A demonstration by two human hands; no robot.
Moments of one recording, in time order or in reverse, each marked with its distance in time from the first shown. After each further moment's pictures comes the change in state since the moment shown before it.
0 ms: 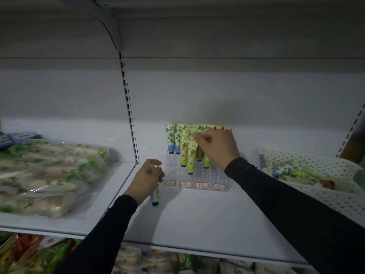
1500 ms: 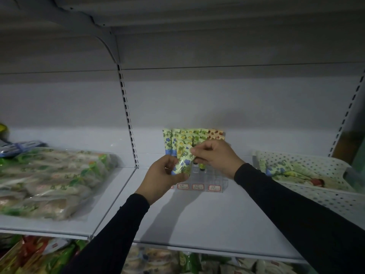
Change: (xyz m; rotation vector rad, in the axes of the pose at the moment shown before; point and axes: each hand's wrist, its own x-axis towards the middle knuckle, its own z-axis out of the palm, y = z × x) left_hand -0.023 0.038 0.027 -0.010 -0.122 0.219; right_hand -0.023 0.000 -0.025 0.827 -0.352 0.317
